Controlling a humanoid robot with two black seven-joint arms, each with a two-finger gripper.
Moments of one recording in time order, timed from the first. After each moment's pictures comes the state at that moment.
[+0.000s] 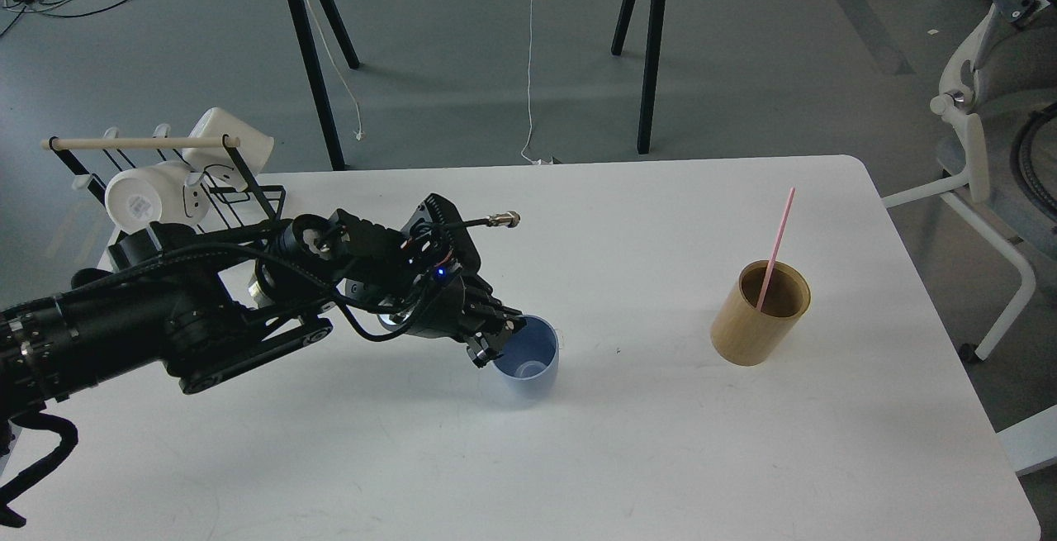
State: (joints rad) left arm -0.94 0.37 -0.24 -1.25 2.18 -0.49 -0.35; right arm 0.83 -0.63 1.11 0.70 0.04 0.49 0.09
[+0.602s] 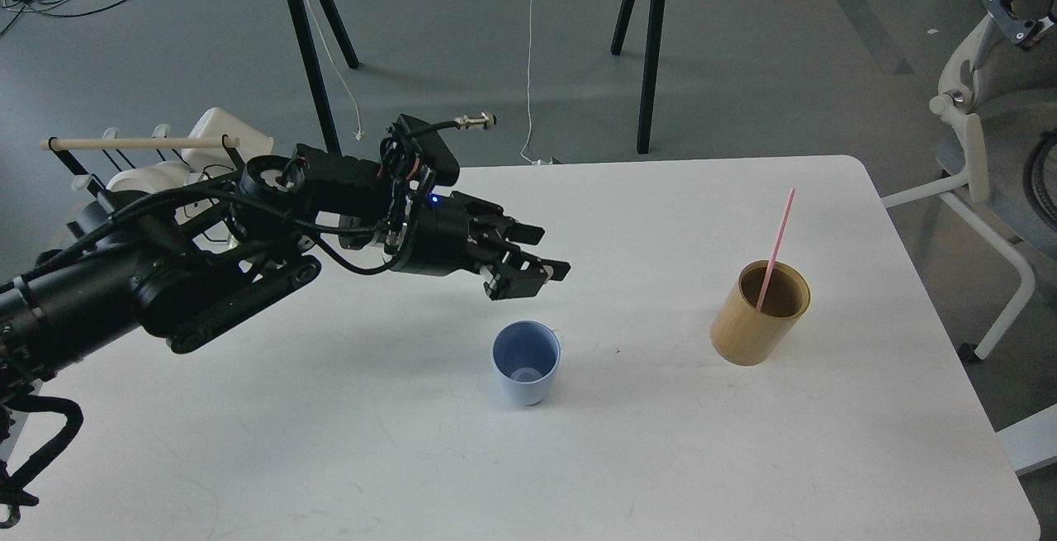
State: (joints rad) left arm -0.94 0.40 -0.54 -1.26 1.96 -0.49 -0.47; right arm 0.79 -0.72 1.02 0.79 0.03 0.48 0.08
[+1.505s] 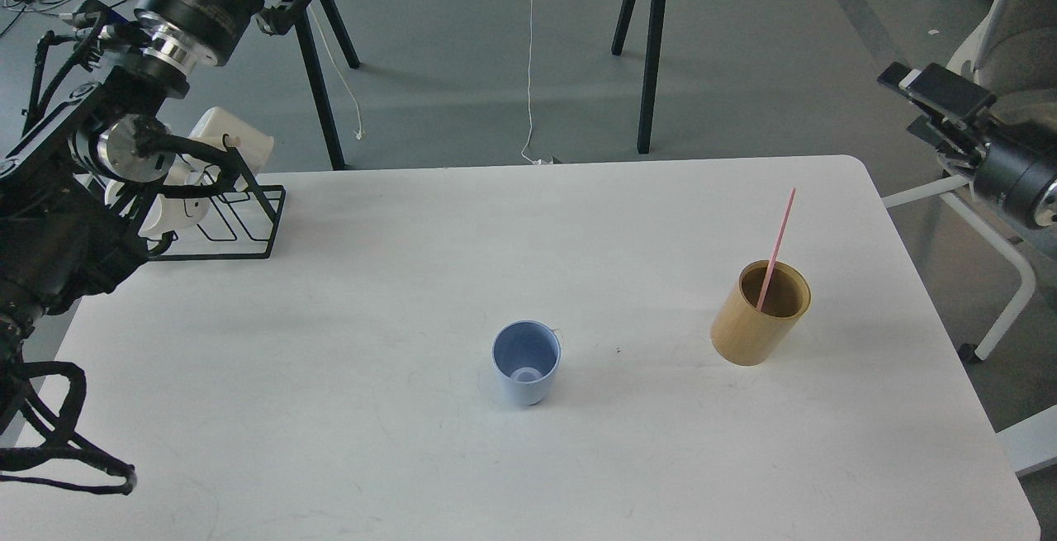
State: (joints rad) left arm -0.93 0.37 -0.87 -0.65 0.09 -0.49 -0.30; right arm 0.51 -1.05 0.74 1.49 -1.10 0.04 0.10
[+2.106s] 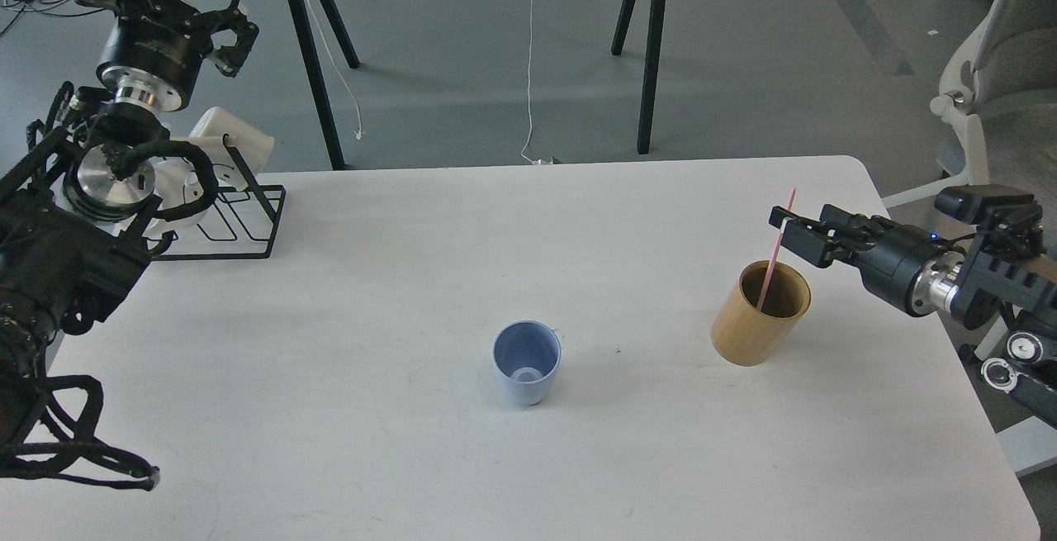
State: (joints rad) left arm -0.90 0.33 -0.87 -0.46 -0.19 -0.49 -0.25; right arm 0.52 -0.81 0.56 1.34 -1.63 -0.02 0.08
